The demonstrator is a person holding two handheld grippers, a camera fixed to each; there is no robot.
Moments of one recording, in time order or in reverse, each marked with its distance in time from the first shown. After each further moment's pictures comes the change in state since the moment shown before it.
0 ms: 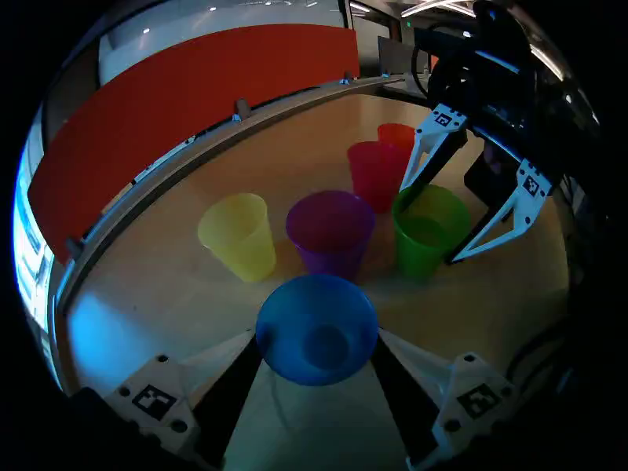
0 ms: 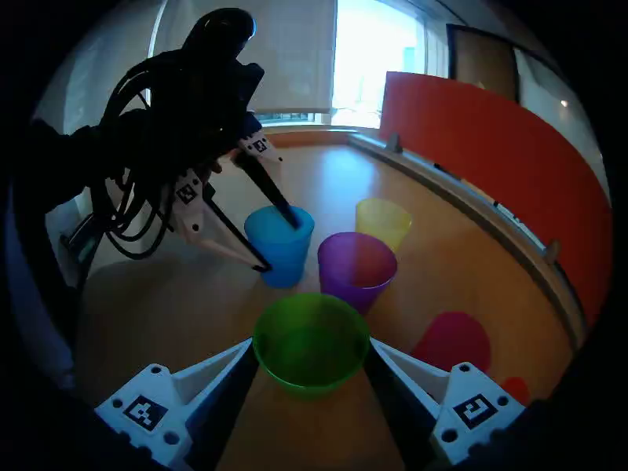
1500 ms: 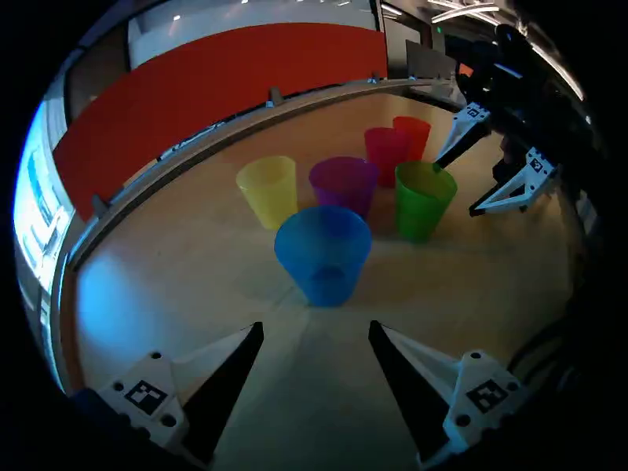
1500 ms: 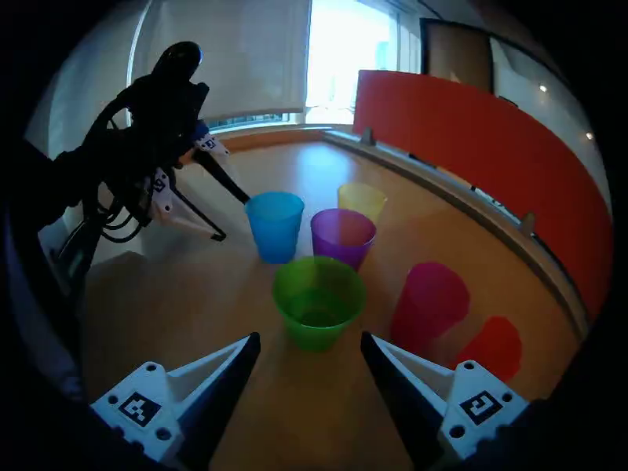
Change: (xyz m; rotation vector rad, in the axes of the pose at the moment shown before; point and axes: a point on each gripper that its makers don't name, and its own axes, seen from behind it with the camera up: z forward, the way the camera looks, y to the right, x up) left arm -0.052 0.001 -0.053 0.104 -0.010 -0.109; right arm -0.028 -0.011 -0.045 -0.103 0.003 0.079
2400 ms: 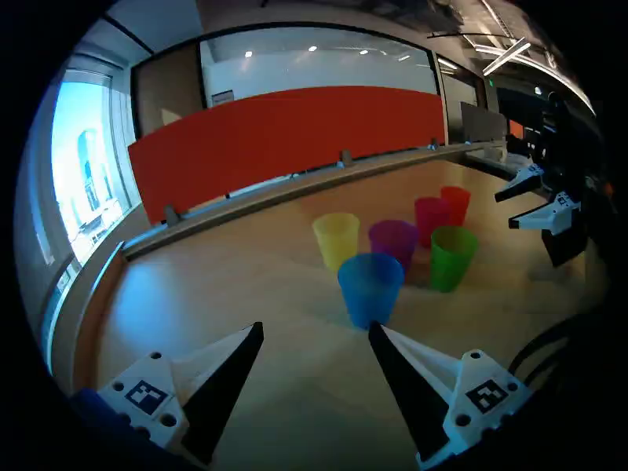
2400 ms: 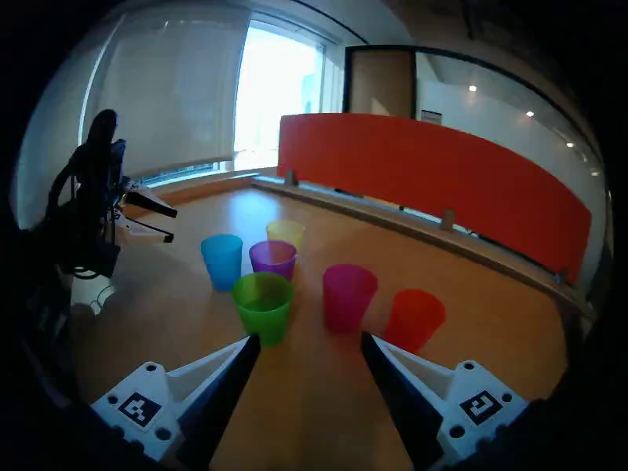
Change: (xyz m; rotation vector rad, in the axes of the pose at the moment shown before) left arm 0.019 -0.032 -0.066 0.280 0.281 -0.150; right arm 0.002 0.026 -0.075 -0.298 0.208 0.165
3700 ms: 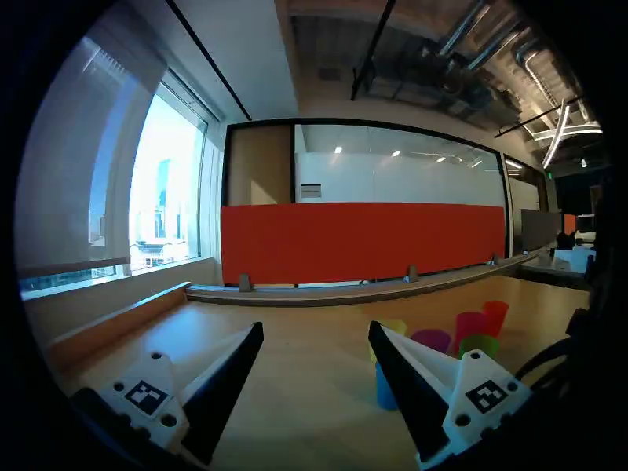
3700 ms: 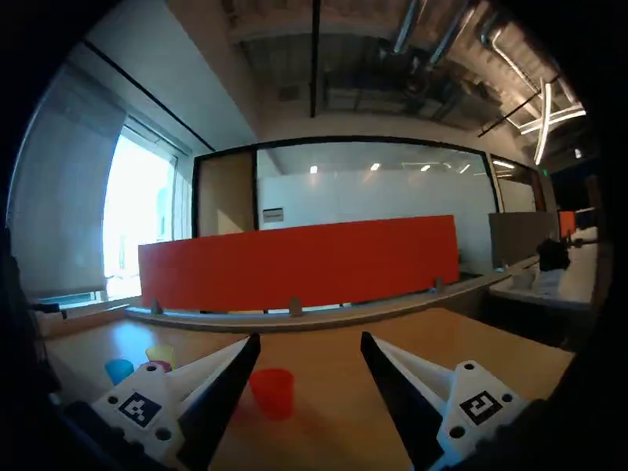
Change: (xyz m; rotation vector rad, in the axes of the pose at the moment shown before) left arm 0.052 -0.032 -0.066 0.324 0.463 -0.222; right arm 0.055 0.125 -0.102 -0.624 0.504 0.274
